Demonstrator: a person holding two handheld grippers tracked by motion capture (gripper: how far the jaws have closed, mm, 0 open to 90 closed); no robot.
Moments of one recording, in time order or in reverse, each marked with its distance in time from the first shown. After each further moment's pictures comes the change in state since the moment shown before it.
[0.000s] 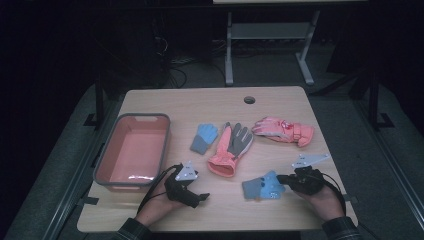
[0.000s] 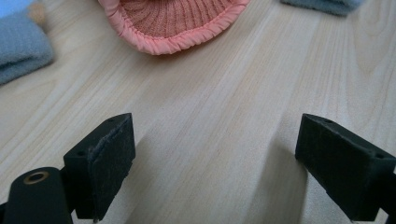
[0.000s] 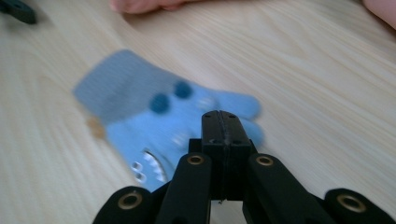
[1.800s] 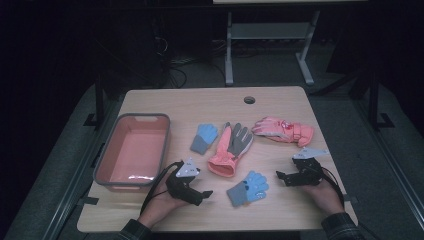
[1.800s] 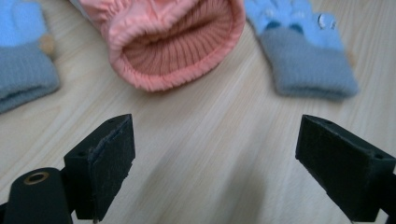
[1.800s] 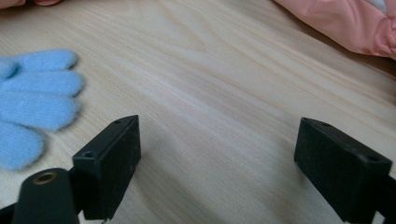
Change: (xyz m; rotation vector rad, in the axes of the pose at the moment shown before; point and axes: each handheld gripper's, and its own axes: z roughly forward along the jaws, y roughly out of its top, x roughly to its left) left arm -0.006 0.022 -0.011 -0.027 -0.008 -0.056; right arm -0.036 -0.007 0.029 -0.056 -0.184 0.060
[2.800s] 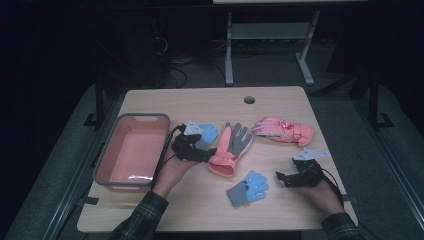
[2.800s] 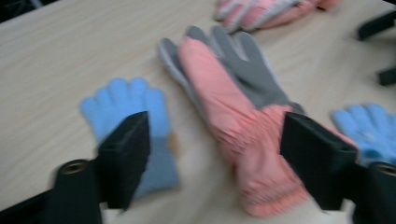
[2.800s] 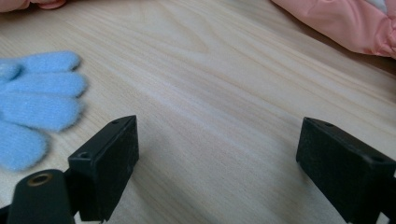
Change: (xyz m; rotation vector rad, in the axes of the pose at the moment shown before) left arm 0.058 0.080 0.002 -0.054 0.234 -0.140; right arm 0.002 -0.003 0.000 -0.017 -0.002 -0.002
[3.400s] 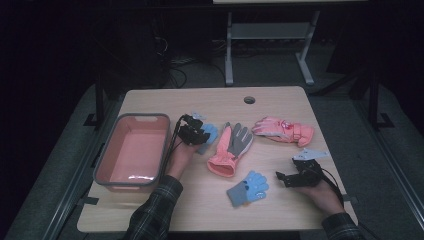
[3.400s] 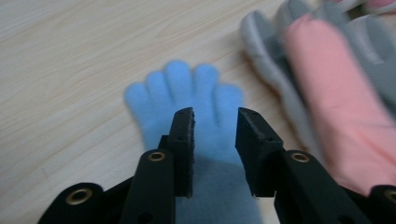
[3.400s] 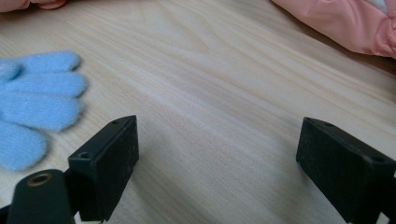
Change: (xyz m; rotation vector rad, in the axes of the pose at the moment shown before) left arm 0.041 0.004 0.068 0.150 0.129 -0.102; right arm 0.000 0.000 0.000 0.000 0.000 -0.001
